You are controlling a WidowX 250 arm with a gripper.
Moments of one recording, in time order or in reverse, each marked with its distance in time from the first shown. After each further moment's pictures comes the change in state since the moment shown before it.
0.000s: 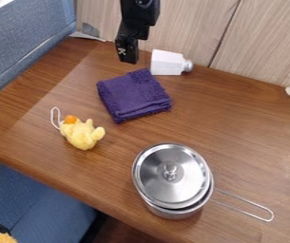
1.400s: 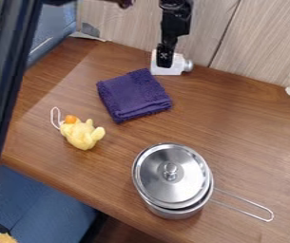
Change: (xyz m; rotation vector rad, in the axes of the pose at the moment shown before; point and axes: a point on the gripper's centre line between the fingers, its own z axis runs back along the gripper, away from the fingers) arm 0.037 0.071 -0.090 -0.121 0.002 0.110
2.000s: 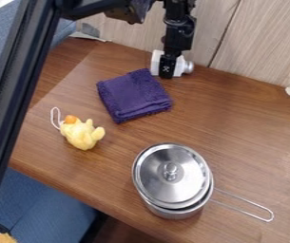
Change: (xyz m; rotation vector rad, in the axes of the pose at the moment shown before) arm 0.004 -0.006 -0.026 -0.033 0.047 -0.019
